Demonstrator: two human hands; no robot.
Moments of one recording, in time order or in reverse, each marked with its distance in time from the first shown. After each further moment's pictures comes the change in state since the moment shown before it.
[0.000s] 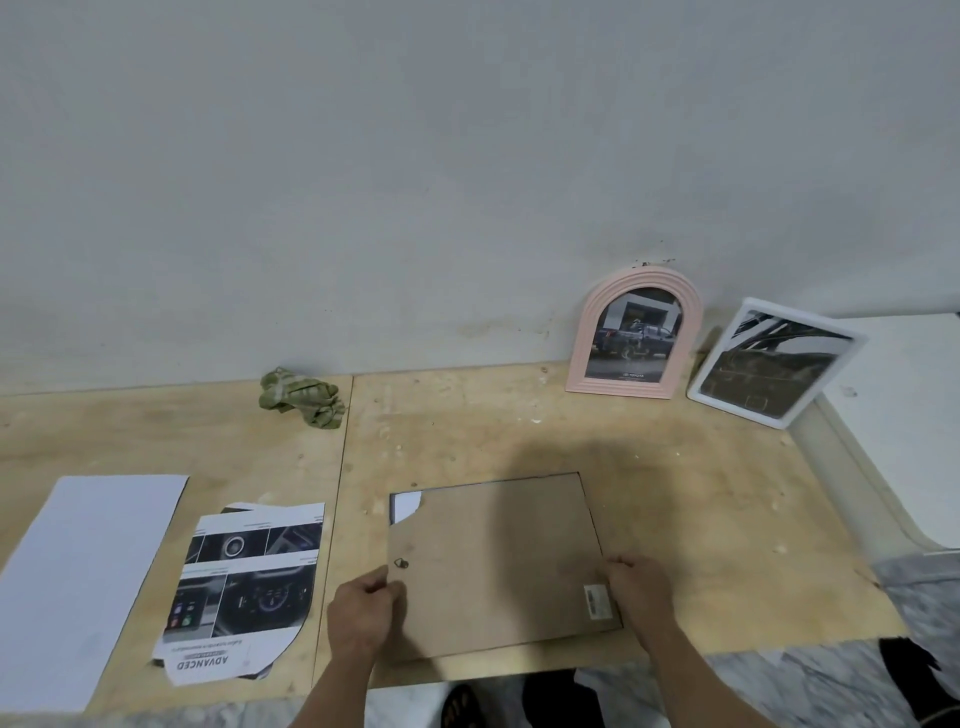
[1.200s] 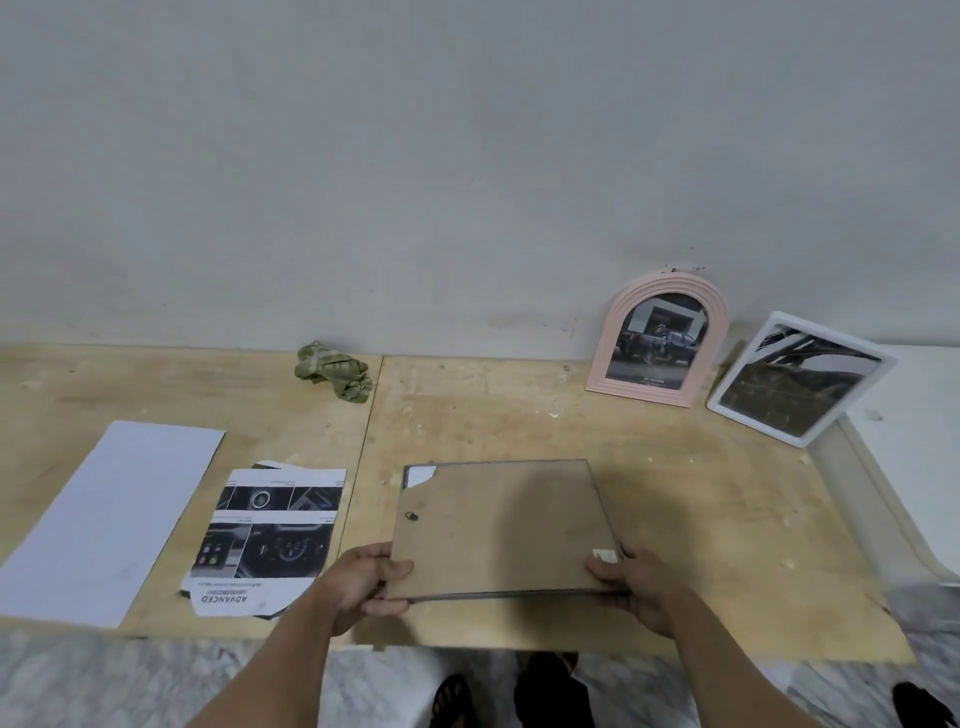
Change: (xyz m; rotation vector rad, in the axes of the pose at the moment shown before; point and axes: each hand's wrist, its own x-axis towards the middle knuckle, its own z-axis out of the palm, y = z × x) left_hand -0.006 0.002 -0.041 -0.247 -0.563 -0.155; right_hand -0.014 -0.016 -0.025 0.394 -0.514 0.129
